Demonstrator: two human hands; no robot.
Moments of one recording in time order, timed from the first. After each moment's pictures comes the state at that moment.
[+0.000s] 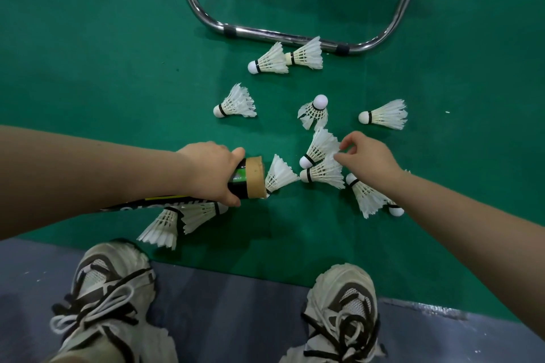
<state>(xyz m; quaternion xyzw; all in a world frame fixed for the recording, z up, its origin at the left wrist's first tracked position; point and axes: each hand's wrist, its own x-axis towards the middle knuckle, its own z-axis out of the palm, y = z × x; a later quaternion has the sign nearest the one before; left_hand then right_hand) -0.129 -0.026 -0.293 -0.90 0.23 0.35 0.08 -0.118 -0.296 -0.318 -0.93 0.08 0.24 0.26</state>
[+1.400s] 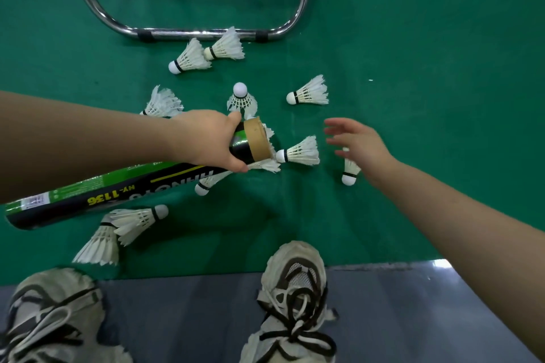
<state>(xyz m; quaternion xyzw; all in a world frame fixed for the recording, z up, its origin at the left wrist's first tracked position) -0.102 -0.148 -0.265 -0.91 0.26 0.30 0.09 -0.162 -0.399 -0.308 -0.75 0.26 0.18 0.58</state>
